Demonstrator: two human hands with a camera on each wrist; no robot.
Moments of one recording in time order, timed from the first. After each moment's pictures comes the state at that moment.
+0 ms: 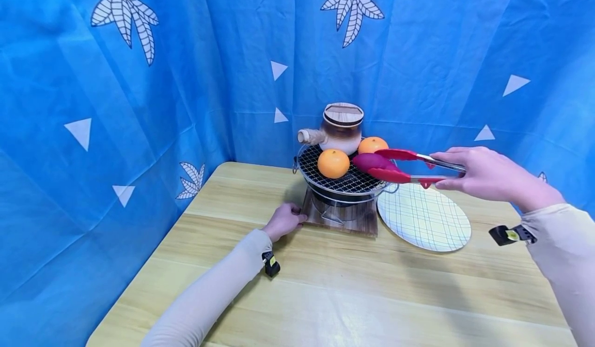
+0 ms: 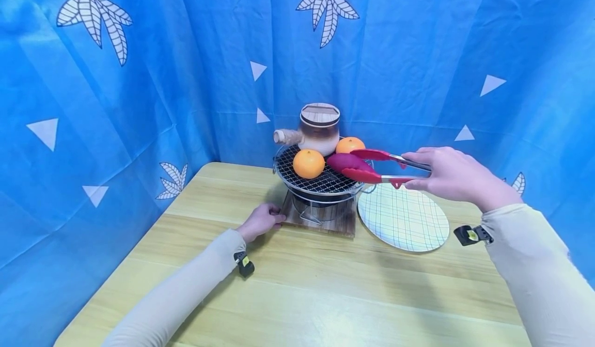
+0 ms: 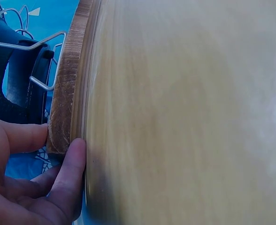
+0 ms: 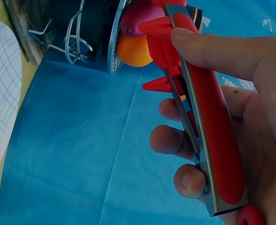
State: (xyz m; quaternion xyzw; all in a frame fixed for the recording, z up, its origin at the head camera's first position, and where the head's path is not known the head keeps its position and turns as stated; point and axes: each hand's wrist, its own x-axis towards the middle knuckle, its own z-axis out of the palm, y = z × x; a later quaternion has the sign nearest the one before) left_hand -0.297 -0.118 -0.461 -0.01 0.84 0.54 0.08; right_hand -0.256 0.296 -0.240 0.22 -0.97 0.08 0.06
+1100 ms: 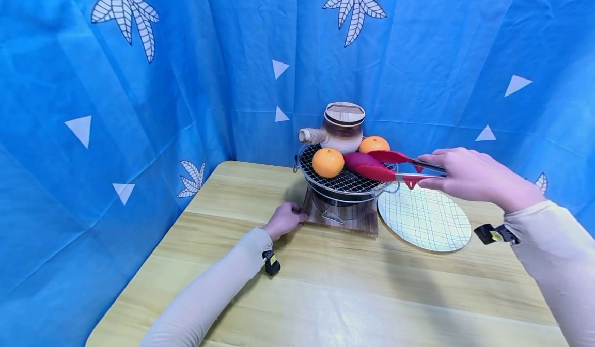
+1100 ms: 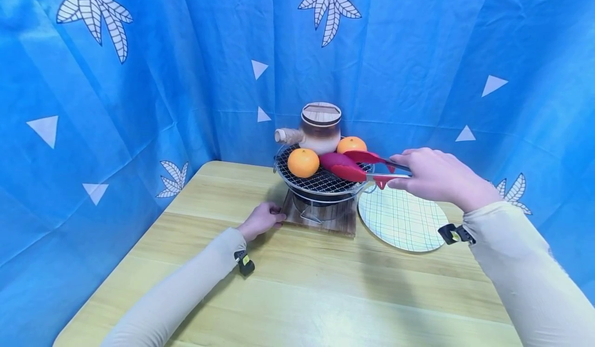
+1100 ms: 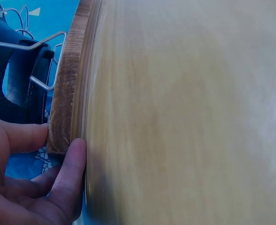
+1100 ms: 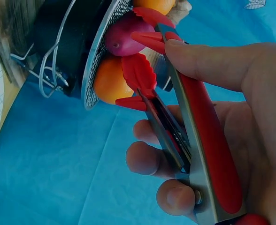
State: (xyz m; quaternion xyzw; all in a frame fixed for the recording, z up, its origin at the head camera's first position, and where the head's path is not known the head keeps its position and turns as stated) left_hand -0.298 -0.119 -0.460 0.00 0.83 0.55 0.09; right_hand -0.247 0.256 -0.230 0.24 -0.97 0.01 0.05
